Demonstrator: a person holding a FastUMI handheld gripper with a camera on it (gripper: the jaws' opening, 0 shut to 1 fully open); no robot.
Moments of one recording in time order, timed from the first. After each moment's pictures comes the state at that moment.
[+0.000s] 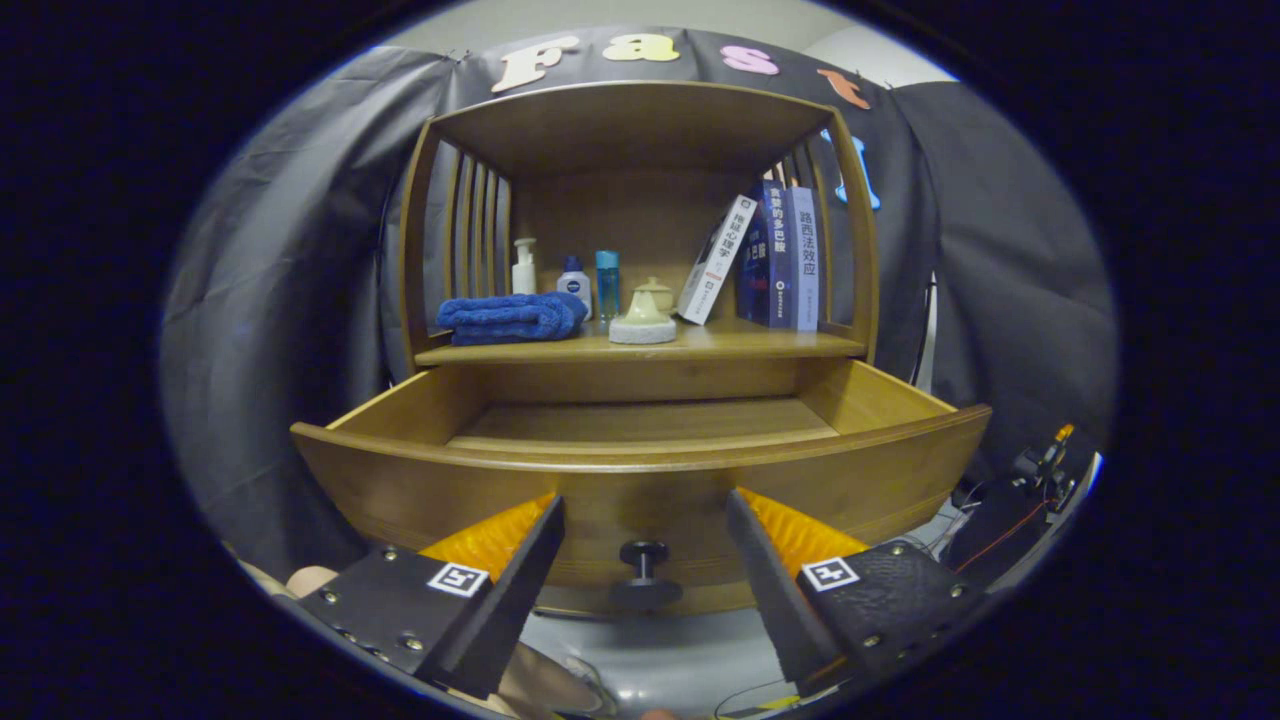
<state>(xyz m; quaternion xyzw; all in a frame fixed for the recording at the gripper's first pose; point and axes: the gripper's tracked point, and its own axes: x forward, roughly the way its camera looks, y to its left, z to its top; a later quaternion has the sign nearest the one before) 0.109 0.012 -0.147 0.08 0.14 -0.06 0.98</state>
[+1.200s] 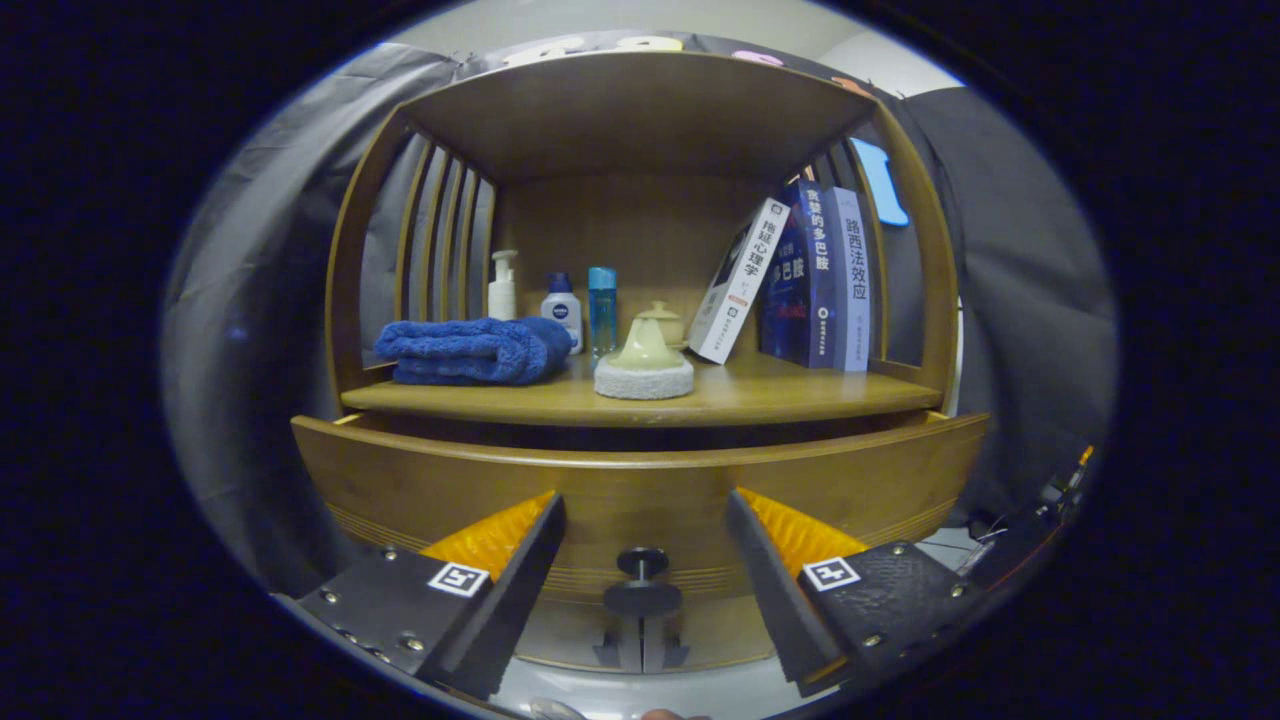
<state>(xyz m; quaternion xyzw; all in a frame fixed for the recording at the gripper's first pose) 0.239 0.002 -0.147 0.08 0.09 -0.06 0.99</state>
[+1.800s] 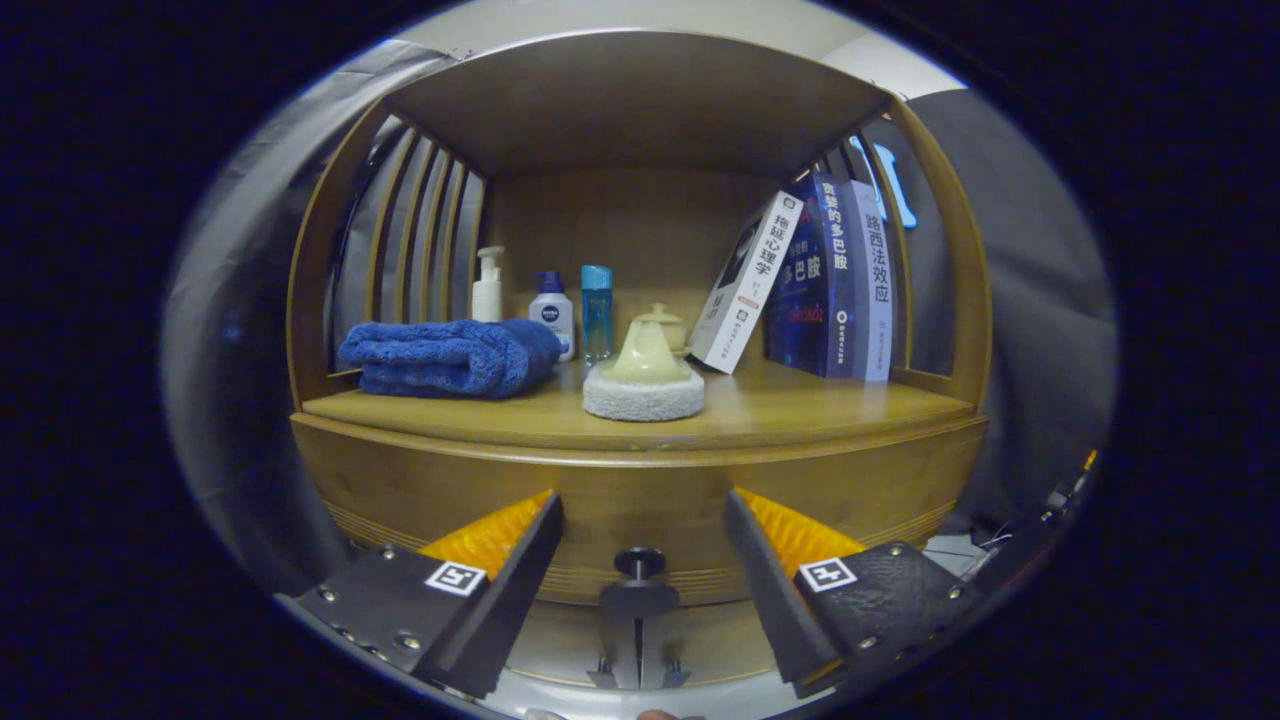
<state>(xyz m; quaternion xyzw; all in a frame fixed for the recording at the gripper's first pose) 0.276 -0.001 -0.151 0.07 0.08 -0.06 0.99</state>
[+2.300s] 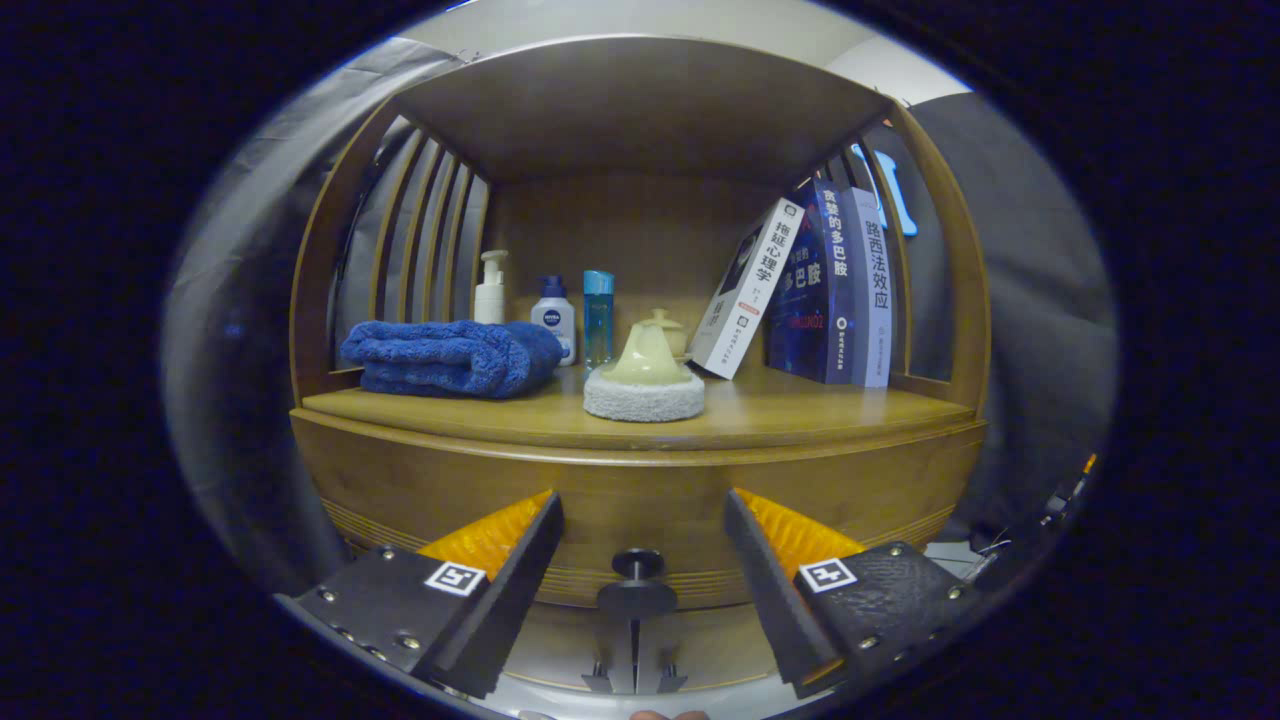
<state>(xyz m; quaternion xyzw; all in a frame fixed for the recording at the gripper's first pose) 0.277 -0.002 -0.153 0.06 0.07 -0.06 0.99</state>
